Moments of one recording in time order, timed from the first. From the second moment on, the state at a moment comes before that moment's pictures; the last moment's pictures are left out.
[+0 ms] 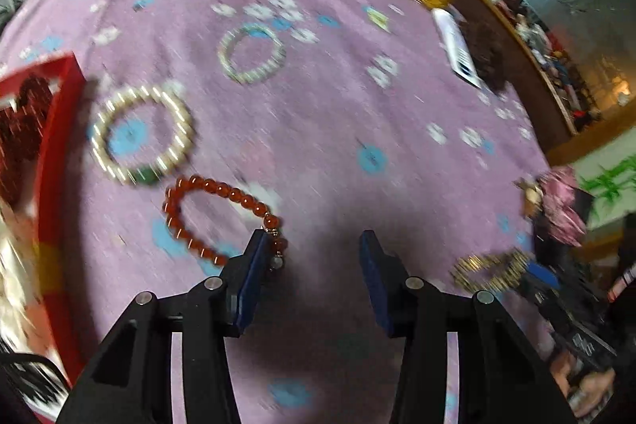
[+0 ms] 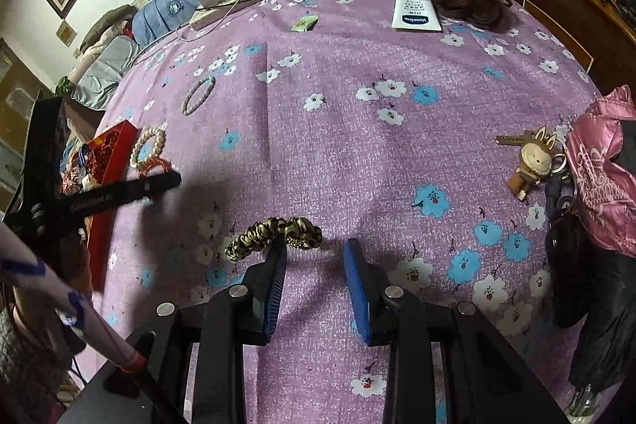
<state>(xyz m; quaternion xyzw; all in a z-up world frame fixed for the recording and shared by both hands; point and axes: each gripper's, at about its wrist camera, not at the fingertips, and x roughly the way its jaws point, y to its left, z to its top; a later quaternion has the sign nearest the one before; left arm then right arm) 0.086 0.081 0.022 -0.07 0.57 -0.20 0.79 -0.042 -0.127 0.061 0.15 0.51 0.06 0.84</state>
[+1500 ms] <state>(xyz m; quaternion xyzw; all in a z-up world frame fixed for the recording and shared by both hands) 0.039 0.102 0.068 -0.07 0.51 -0.16 0.84 -0.035 -0.104 0.069 0.16 0.50 0.14 0.84</state>
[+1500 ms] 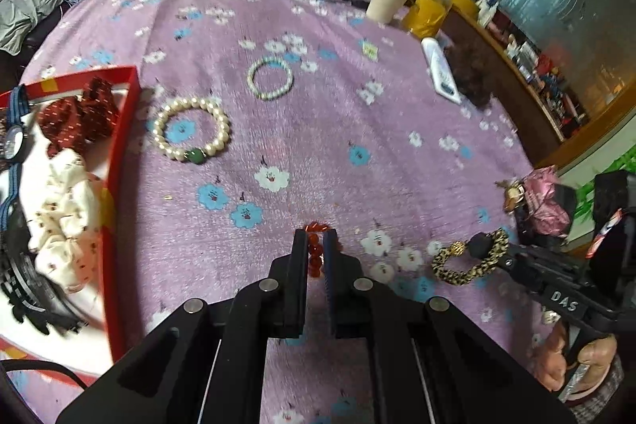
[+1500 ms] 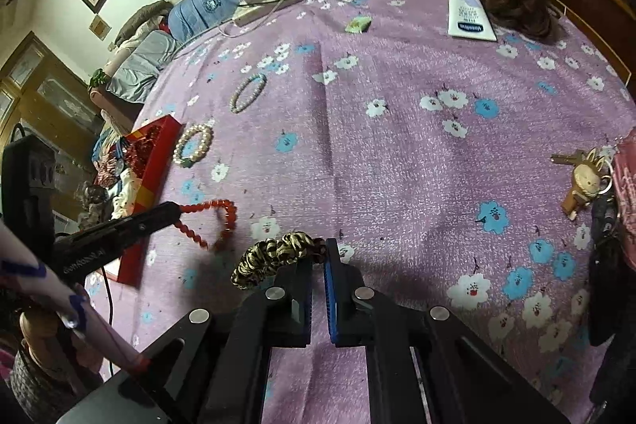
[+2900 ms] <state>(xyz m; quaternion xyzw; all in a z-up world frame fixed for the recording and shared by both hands) -0.096 0.229 0.172 -0.10 0.42 0.00 0.90 -0.093 -0.012 0.130 0.09 0.46 0.26 0.84</state>
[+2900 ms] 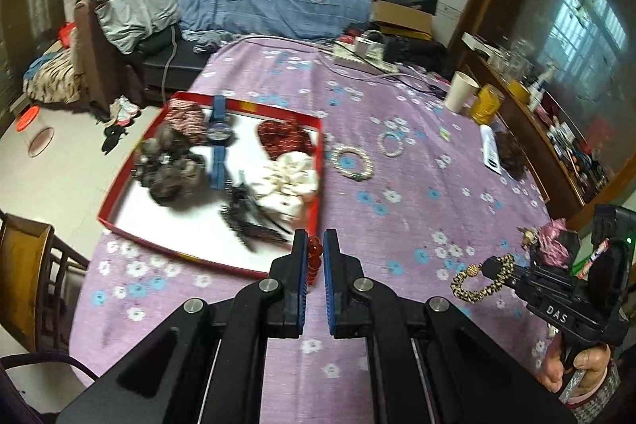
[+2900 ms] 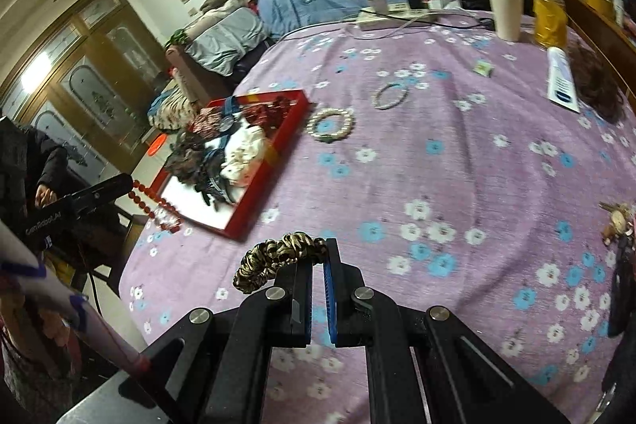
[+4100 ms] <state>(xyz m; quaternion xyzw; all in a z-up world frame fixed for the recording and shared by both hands) -0.013 0.374 0.076 -0.09 0.51 -0.05 0.86 0.046 0.236 0.105 0.04 0.51 0.25 0.82</state>
